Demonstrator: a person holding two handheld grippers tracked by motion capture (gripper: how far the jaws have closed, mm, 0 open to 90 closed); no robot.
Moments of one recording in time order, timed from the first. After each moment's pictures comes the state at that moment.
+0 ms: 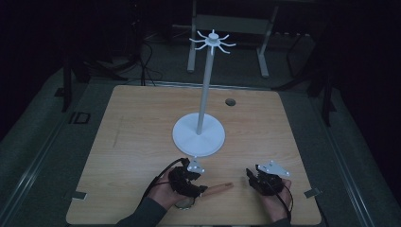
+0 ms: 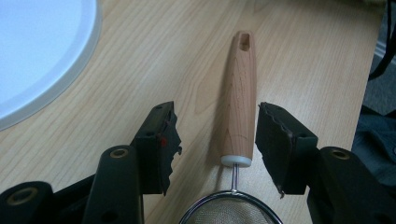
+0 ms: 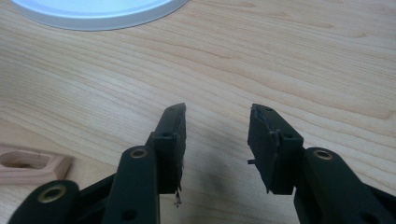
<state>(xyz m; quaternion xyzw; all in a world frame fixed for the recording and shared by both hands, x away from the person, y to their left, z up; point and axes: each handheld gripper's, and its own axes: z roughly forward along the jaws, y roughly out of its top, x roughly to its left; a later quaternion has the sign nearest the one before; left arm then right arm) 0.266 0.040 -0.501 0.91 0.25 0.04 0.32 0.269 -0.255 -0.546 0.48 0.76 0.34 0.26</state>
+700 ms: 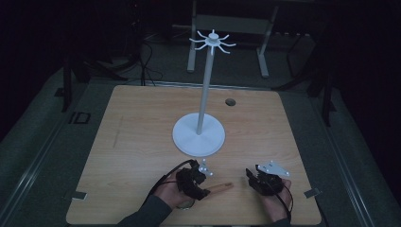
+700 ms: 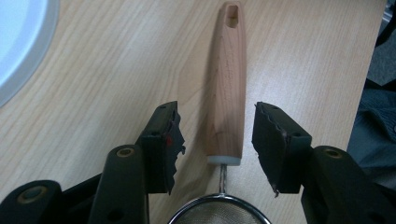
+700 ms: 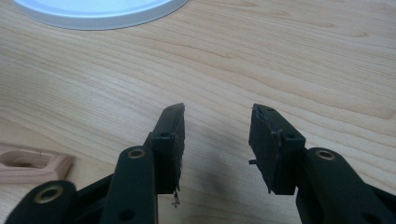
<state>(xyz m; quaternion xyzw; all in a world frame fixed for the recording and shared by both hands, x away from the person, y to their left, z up) 0.270 0.020 -0.507 0.94 0.23 0.01 0.27 0.269 -0.255 -0.547 0.48 0.76 0.35 0.26</state>
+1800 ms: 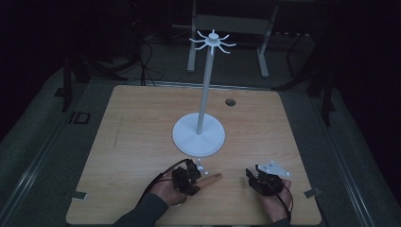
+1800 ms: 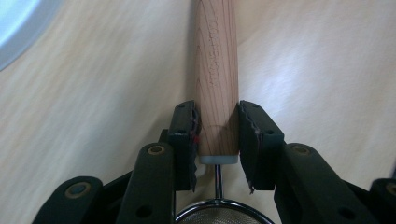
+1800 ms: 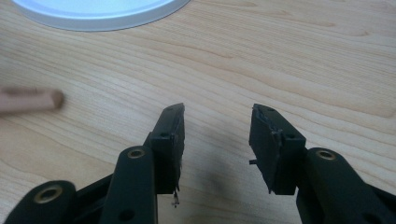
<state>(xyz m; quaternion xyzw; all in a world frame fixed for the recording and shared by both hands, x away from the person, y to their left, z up) 0.283 0.036 -0.519 0.95 0.25 0.03 0.19 0.268 -0.255 -0.547 0.48 0.76 0.35 0.26</state>
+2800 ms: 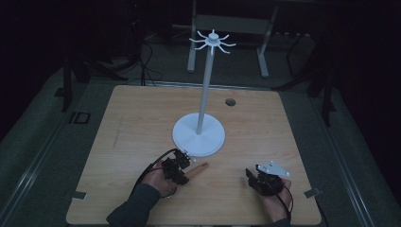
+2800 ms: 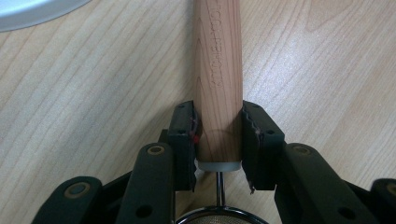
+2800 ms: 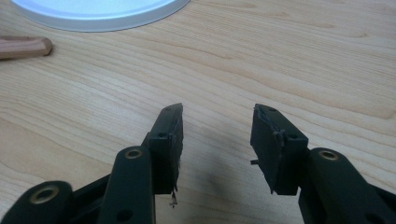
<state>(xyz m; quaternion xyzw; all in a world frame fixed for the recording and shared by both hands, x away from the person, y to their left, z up) 0.313 0.062 -0.524 0.93 0.32 0.00 0.17 0.268 -0.254 -0.547 0.48 0.76 0.35 0.26</state>
